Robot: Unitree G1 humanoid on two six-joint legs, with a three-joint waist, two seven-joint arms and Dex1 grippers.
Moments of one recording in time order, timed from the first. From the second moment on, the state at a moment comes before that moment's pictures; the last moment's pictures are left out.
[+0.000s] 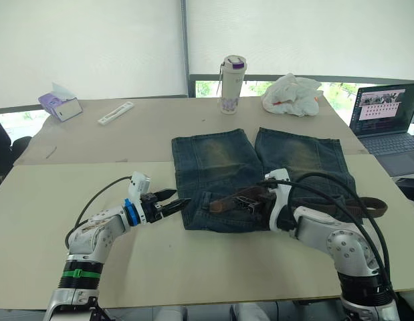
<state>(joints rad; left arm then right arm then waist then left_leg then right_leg) -0.33 0.46 0.07 0.10 -0.59 0.59 -0.90 -0.32 -0.43 -0.05 -0.40 0.96 1.09 0.16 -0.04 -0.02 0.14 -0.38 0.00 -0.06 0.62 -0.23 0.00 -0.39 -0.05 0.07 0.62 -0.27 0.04</state>
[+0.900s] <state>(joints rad) -0.31 0.46 0.07 0.10 -0.59 0.59 -0.91 -0.37 -0.12 -0.18 -0.21 1.01 1.16 -0.01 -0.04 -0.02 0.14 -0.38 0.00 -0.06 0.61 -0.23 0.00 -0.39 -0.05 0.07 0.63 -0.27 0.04</state>
